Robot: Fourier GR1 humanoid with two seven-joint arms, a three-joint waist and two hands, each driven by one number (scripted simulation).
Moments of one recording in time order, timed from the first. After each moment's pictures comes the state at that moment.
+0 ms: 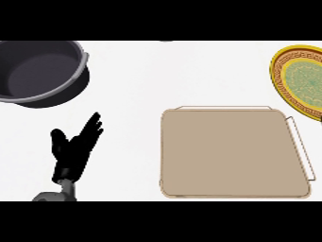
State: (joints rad) left arm -0.02 0.06 -0.06 -1.43 0.06 0.00 0.22; right arm -0.83 -0.43 -0.93 -0.40 1.72 -1.08 1.06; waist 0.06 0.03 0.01
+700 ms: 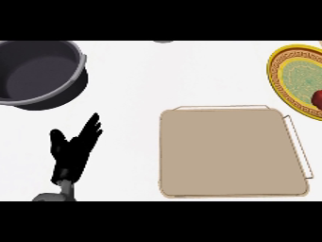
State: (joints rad) left arm -0.01 0.06 -0.06 -1.43 0.07 0.00 0.23; right arm -0.87 -0.43 -0.96 -0.40 1.33 -1.26 0.60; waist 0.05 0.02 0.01
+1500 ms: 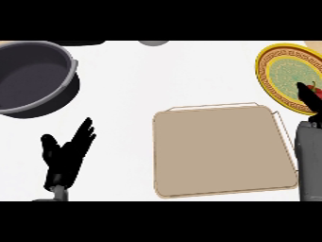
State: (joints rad) left arm 0.03 0.07 -0.03 -1.44 0.08 0.01 0.22; right arm -0.55 -0.13 -0.66 -0.96 0.60 -1.17 0.19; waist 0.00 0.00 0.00
